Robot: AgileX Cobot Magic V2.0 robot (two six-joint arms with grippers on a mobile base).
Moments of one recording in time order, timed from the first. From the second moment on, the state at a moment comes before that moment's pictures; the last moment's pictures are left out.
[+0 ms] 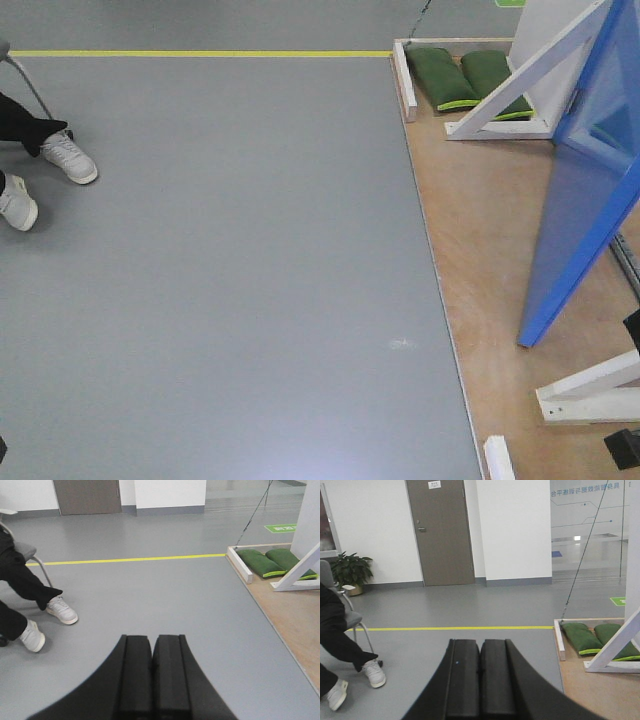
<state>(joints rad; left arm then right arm) 0.00 -0.01 0.03 0.07 0.28 -0.02 0.22 -0.01 0.03 -0.12 0.02 0.22</state>
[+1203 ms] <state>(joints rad) 0.00 -0.01 0.03 0.07 0.28 -0.02 0.22 -0.01 0.03 -0.12 0.02 0.22</state>
